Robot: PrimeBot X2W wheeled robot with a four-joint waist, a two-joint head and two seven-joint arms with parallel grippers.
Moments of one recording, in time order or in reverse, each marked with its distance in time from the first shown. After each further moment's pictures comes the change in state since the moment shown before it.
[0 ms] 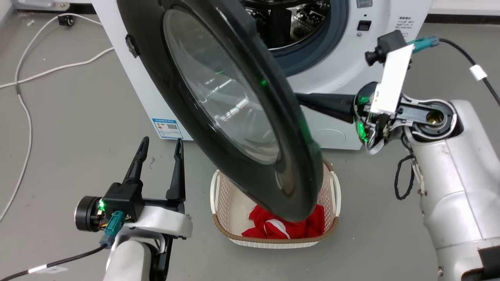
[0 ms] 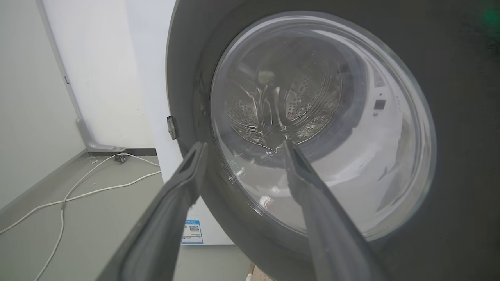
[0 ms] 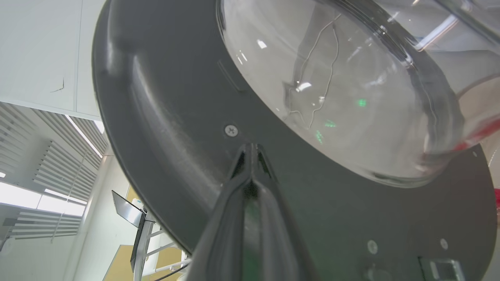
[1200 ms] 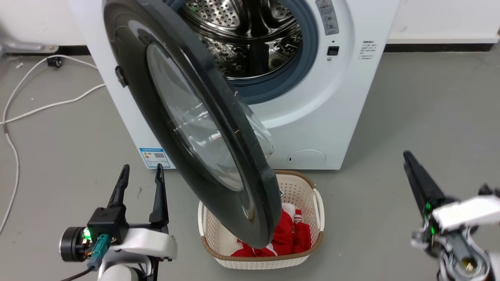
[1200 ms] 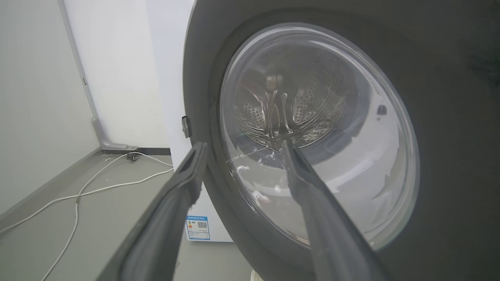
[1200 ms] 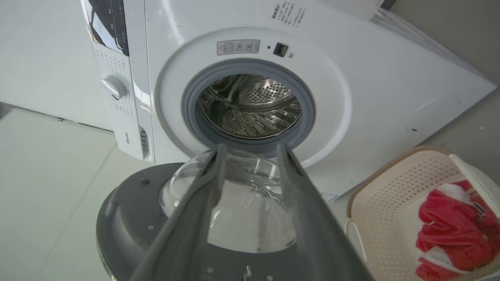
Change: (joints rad) left arm 0.103 0.000 0.064 -0.010 0.001 0.021 0.000; right arm 0.673 -0.006 -0.245 -0.415 -0.088 0.000 -0.758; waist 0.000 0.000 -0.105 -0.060
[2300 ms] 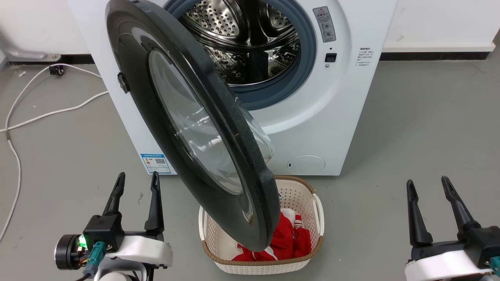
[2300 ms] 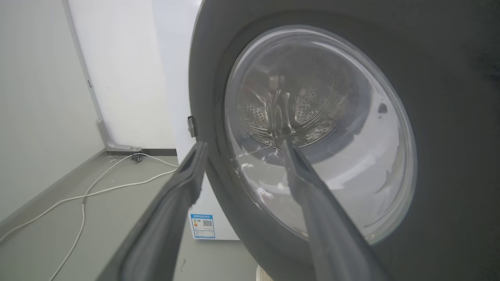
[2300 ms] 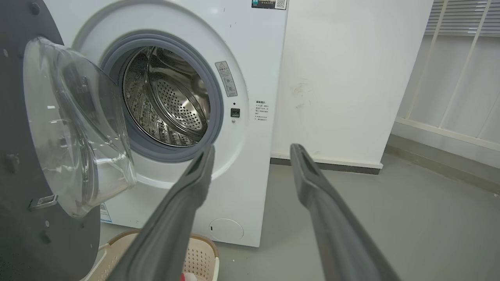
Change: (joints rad) left arm 0.038 0.000 0.028 -0.013 0.018 -0.015 0.000; right arm 0.264 0.017 0.054 -0.263 -1.327 0.000 -0.523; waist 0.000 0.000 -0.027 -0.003
